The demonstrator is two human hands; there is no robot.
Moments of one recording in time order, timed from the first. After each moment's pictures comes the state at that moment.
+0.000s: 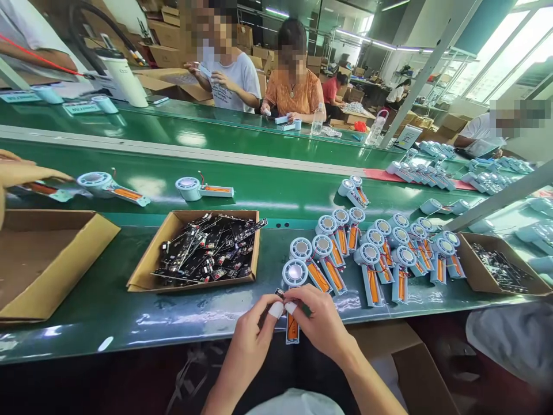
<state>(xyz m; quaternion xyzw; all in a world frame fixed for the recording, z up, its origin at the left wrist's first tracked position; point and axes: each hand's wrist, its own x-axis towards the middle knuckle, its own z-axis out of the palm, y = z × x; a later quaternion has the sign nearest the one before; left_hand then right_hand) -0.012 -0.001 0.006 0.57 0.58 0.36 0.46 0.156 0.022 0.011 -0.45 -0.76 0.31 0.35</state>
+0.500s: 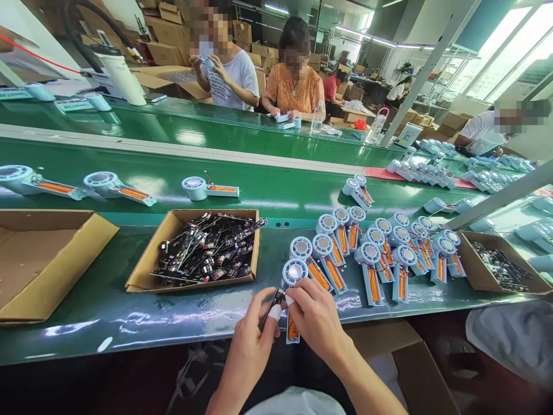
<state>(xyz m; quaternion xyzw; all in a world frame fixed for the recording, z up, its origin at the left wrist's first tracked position) -0.010 -0.010 -0.010 0.54 0.59 0.39 0.45 0.146 0.023 0.004 -0.48 -0.82 0.08 0.31</state>
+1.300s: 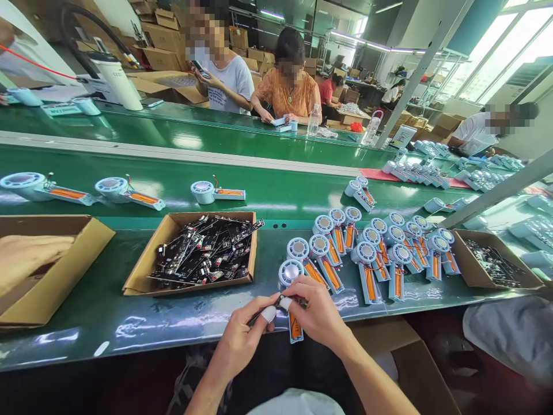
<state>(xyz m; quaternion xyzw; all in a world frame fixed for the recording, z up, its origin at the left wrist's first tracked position) -0.033 0.008 -0.016 0.58 0.50 0.40 0.50 0.151 0.033 0.028 -0.48 -0.74 0.34 0.33</state>
